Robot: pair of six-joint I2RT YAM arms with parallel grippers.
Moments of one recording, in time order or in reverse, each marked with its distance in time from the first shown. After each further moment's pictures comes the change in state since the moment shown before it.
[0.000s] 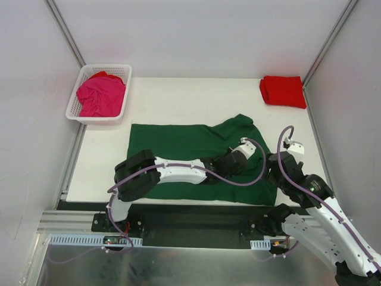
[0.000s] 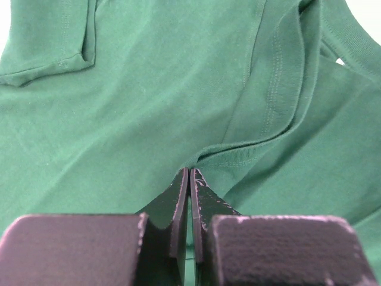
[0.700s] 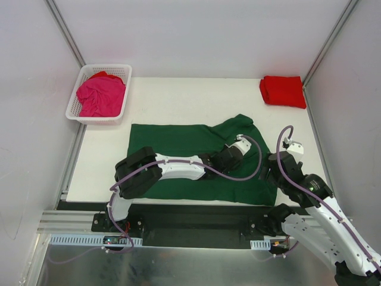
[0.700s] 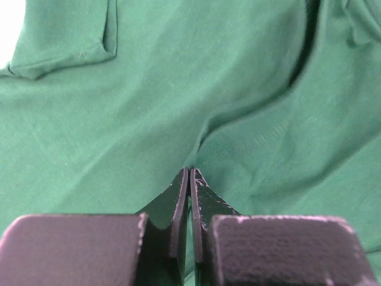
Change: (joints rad) left arm 0.058 0.023 -0.009 0.007 0.018 0.040; right arm -0.006 0.005 -0.006 0.007 -0.011 0.000
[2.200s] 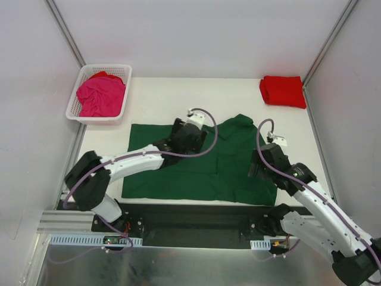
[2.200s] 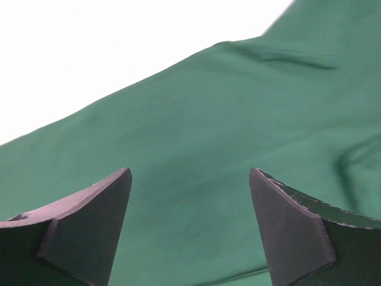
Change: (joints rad) left arm 0.243 -0.407 -0.290 -0.017 -0.105 -0.010; right arm -0.008 0.145 -0.030 0.135 -0.122 -0.061
